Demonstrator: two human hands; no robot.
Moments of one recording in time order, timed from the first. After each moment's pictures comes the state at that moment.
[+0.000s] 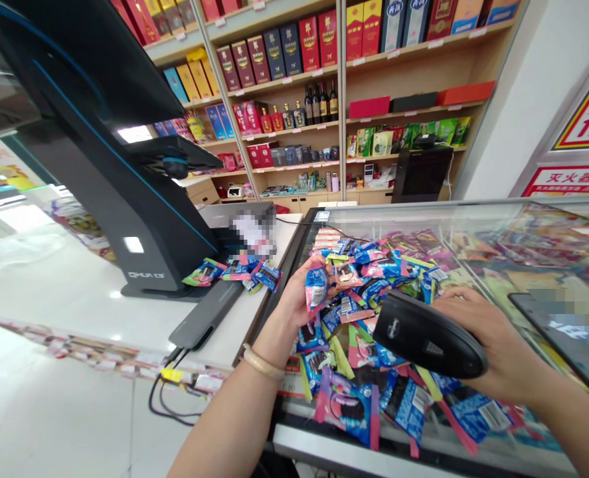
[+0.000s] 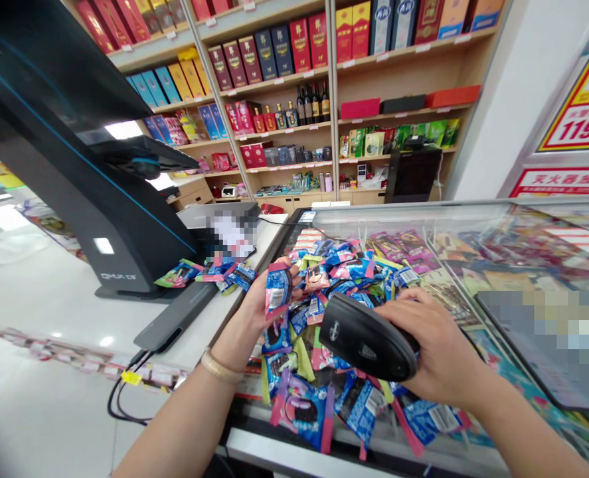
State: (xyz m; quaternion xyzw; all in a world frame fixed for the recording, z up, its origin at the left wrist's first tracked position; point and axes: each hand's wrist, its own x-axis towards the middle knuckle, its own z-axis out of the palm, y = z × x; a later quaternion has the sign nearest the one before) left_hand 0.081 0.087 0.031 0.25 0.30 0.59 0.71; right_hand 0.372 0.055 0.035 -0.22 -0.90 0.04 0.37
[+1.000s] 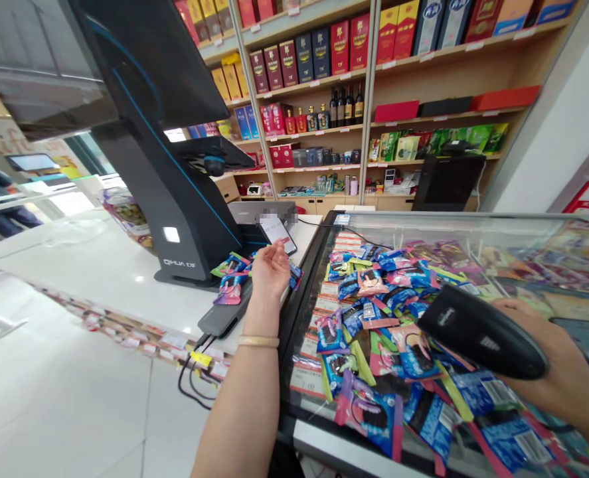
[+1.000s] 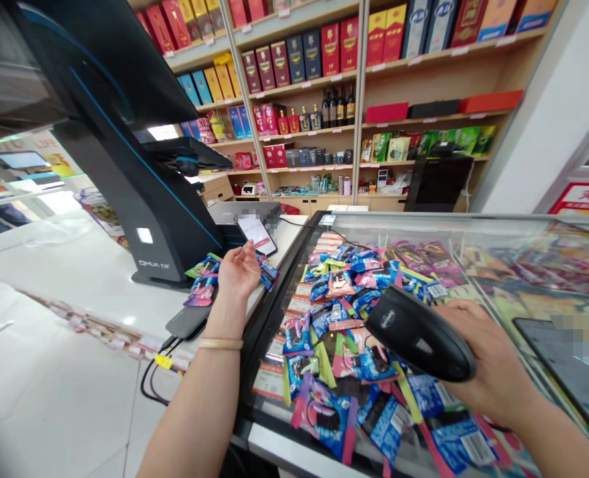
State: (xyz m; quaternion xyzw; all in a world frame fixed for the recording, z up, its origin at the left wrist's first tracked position) left_hand -0.013 0.092 0.064 0.06 0.29 0.80 0.52; right_hand 0.391 0.068 0.018 -0.27 -0.86 0.00 0.44
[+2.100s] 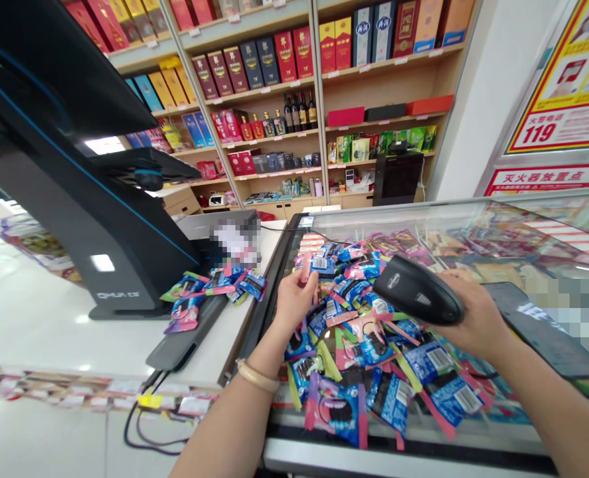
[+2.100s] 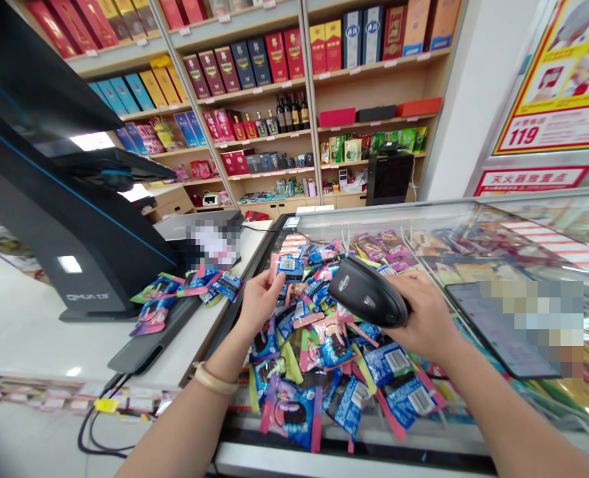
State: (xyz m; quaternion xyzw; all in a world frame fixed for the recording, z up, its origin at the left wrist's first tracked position) left_hand 0.084 0.094 0.013 0.53 0.52 0.59 0.32; right_hand 0.391 0.078 0.023 -0.32 -0.83 -0.08 0.45
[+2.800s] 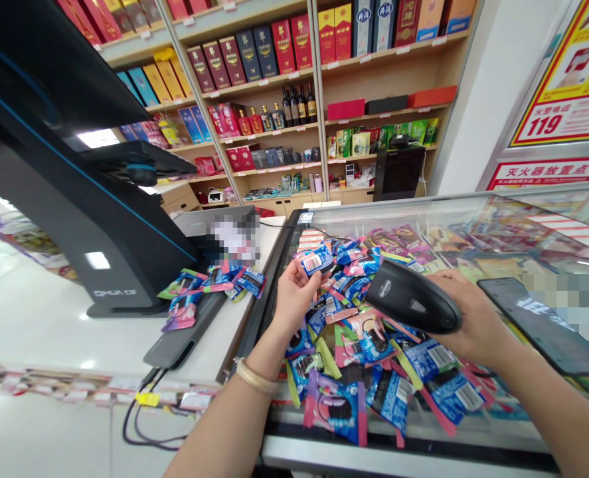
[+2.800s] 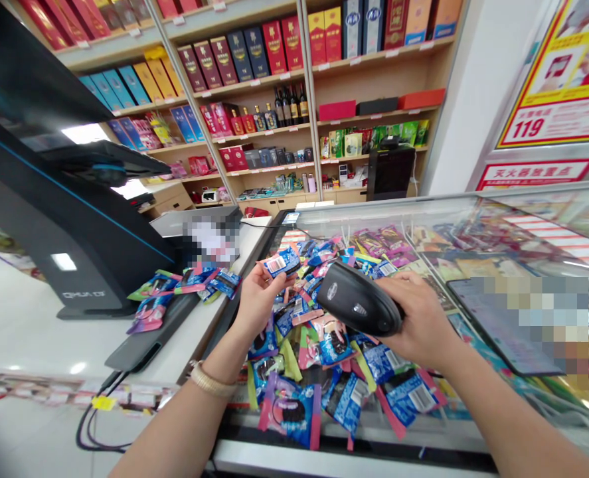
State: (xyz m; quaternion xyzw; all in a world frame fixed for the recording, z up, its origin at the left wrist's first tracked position) left_hand 0.099 0.090 0.016 0.46 0.43 0.65 0.43; right_hand 0.381 0.067 0.034 -0.27 -0.86 -0.06 0.43
